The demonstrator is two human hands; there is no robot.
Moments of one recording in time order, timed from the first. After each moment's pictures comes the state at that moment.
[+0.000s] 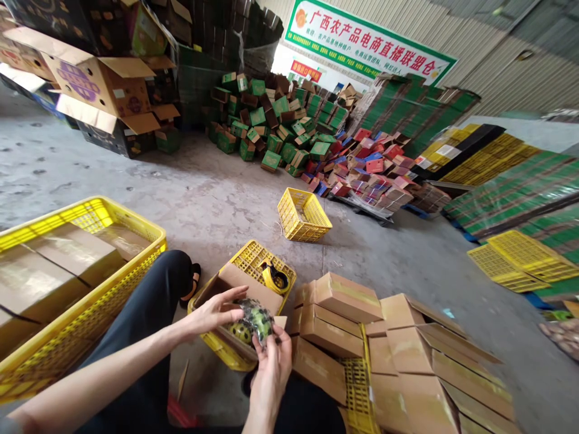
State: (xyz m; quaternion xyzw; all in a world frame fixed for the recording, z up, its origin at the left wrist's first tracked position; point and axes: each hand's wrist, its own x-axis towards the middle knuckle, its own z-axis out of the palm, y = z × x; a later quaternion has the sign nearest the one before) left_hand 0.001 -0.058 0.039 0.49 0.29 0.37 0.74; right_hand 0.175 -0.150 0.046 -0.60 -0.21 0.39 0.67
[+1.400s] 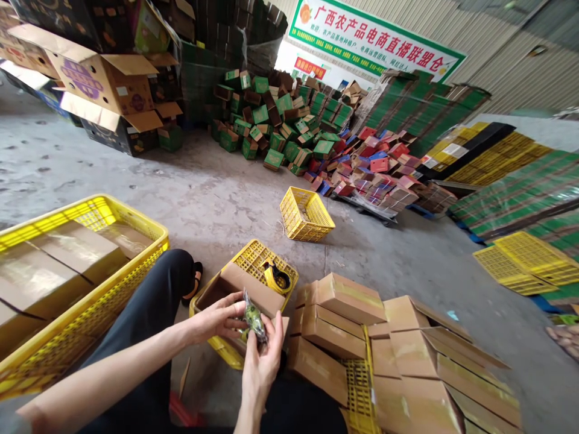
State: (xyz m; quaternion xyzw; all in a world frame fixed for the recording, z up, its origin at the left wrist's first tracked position) left_hand 0.014 -0.060 0.027 0.24 0.32 0.31 0.86; right_hand 0.157 -0.143 0.036 -0.65 -0.40 0.27 0.58
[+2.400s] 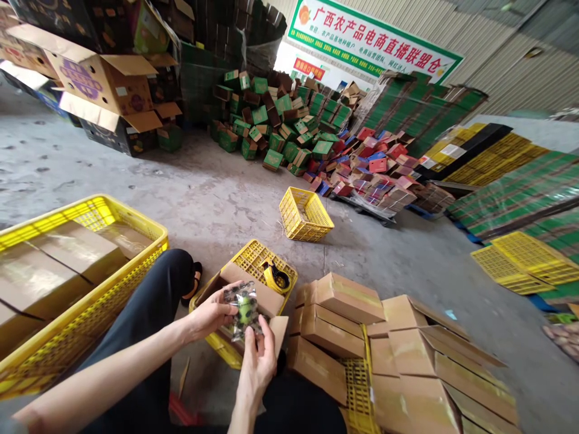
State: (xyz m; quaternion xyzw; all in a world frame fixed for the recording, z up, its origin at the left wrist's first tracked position) left_hand 0.013 -0.056 0.031 0.16 0.25 0.43 0.85; right_hand 0.156 -0.146 0.003 -0.66 -0.32 0.32 0.60
